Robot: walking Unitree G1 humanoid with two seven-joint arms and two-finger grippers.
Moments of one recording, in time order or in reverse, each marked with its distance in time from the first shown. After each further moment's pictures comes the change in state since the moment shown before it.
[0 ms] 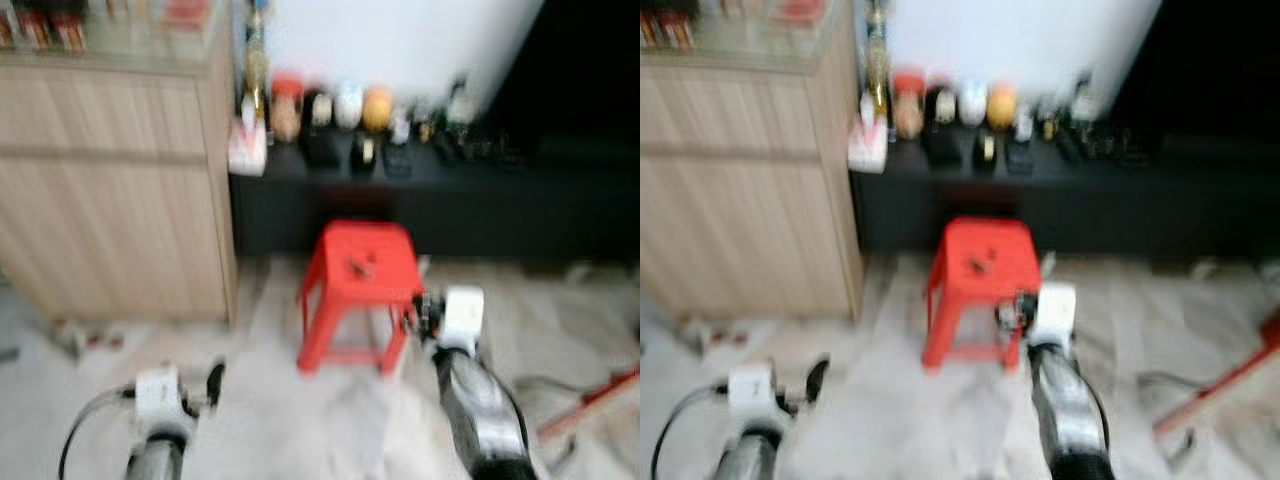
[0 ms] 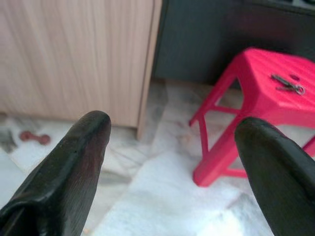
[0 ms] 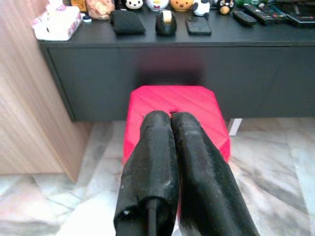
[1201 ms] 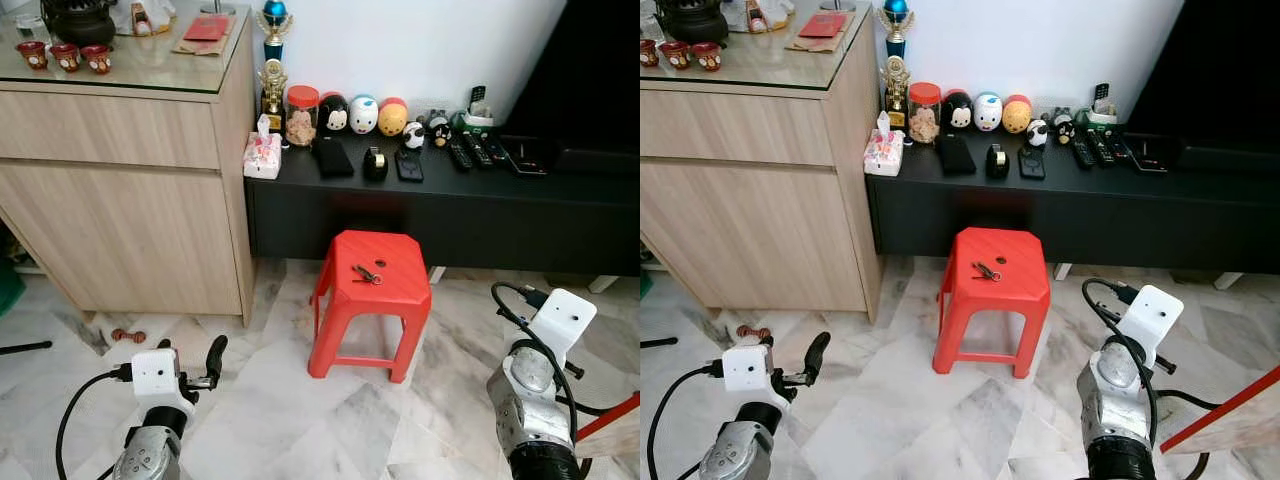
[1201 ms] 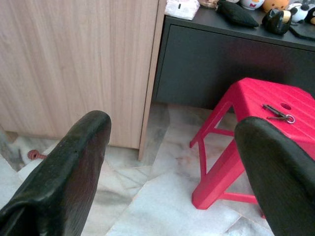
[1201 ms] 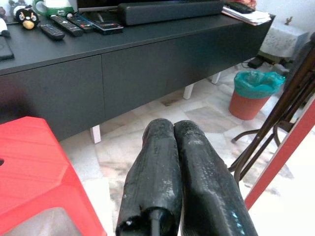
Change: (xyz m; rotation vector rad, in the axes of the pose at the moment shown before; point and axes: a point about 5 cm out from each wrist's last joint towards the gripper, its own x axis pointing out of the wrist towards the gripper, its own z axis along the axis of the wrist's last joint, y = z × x) left arm 0.009 -0.004 0.024 -0.009 -0.078 -0.041; right arm -0.020 -0.090 0.021 0.034 -0.006 -0.811
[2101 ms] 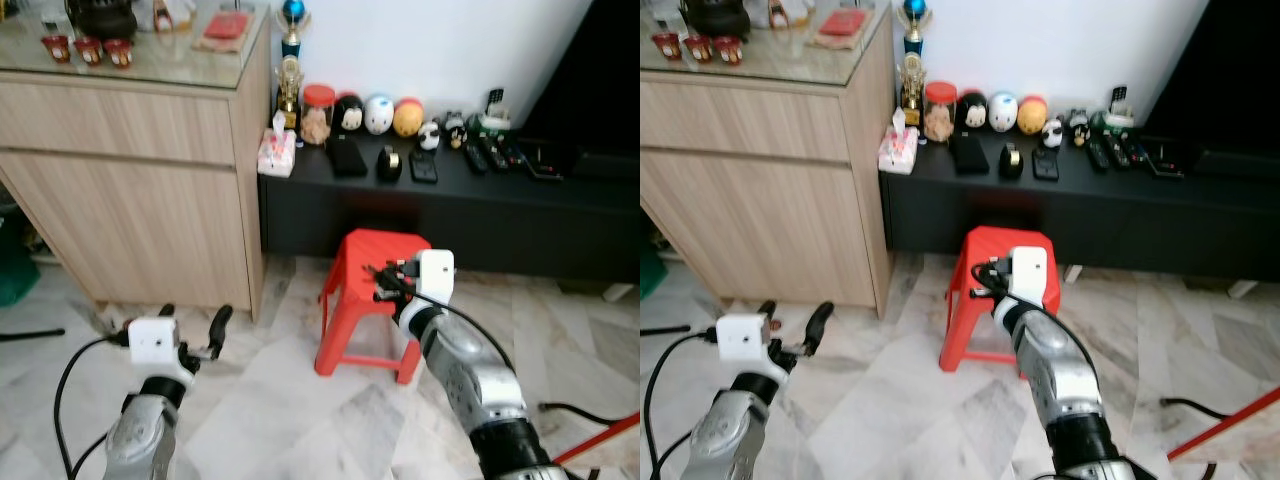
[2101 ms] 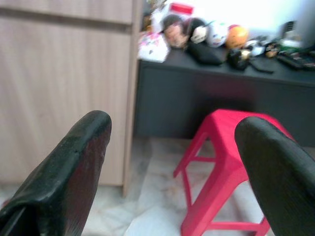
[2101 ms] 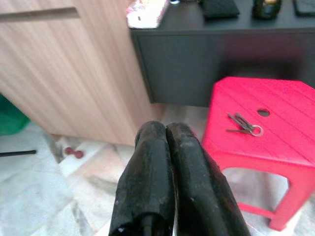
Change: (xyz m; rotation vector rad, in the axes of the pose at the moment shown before) left arm 0.018 -0.014 0.055 0.039 -0.141 -0.180; right arm -0.073 0.111 0.028 -0.021 0.199 1.088
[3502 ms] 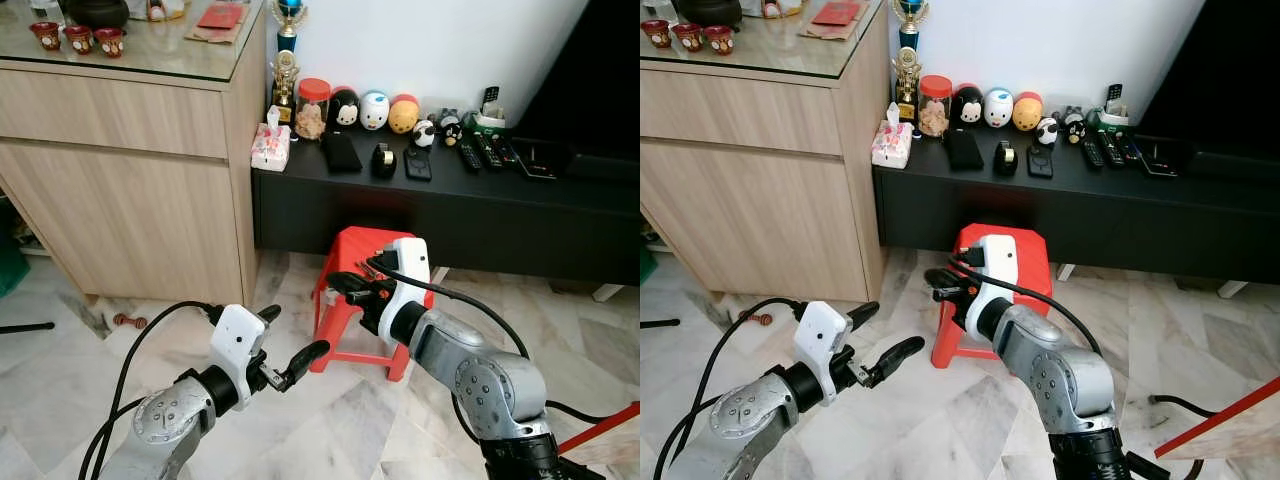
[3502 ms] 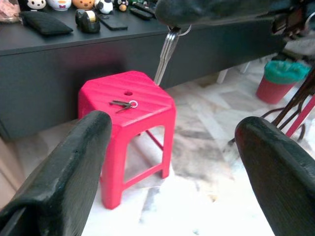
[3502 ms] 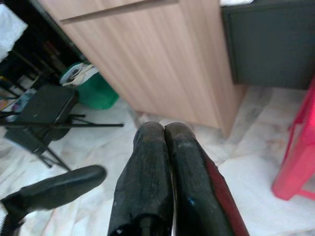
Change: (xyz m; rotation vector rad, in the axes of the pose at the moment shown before) left arm -0.013 -0.072 0.031 0.107 0.177 -0.586; right arm -0.027 0.057 0.018 0.132 0.109 0.320
